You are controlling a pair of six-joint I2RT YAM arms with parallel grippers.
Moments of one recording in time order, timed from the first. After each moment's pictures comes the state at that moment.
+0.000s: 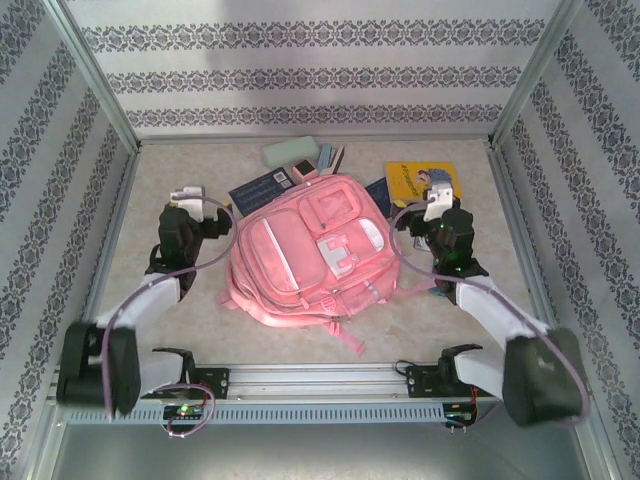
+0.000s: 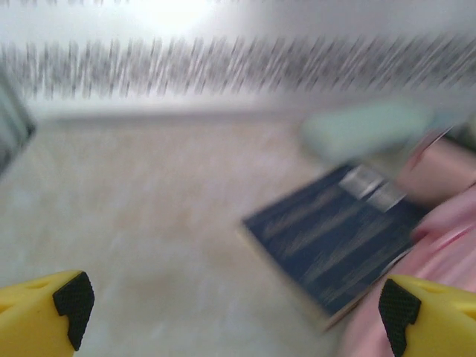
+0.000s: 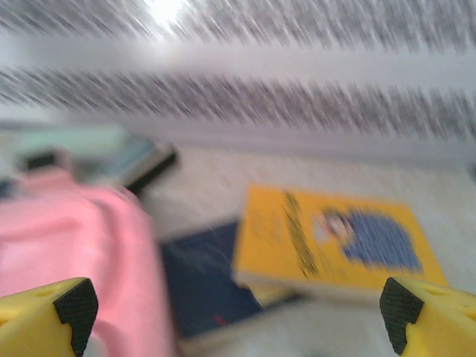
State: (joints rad) left arm -0.08 1.13 0.54 0.36 -0.06 -0.02; right arm 0.21 1.08 0.51 0.40 0.01 0.02
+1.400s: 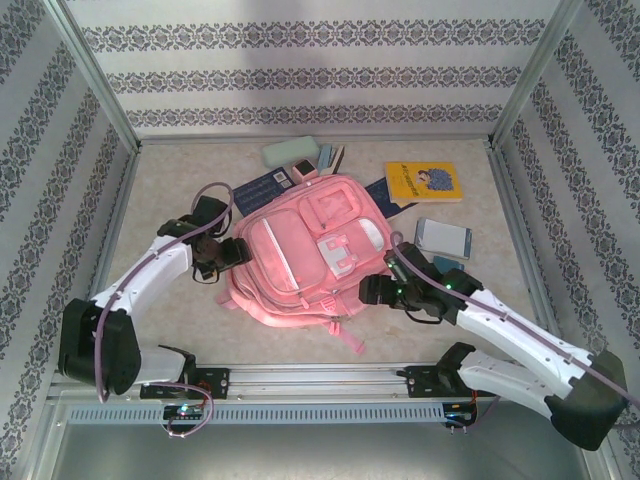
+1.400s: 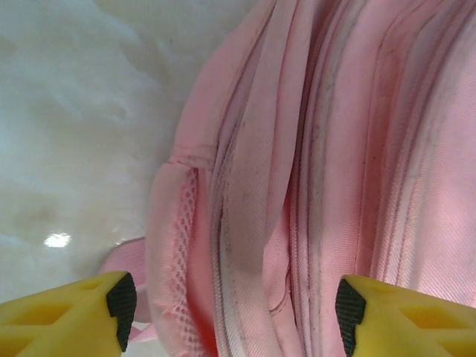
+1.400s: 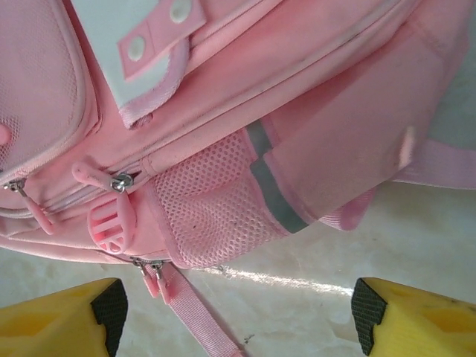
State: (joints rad) left arm -0.24 1.33 0.93 -0.84 0.10 -0.66; right arm 0.72 0.95 0.69 -0.77 -0.05 0.78
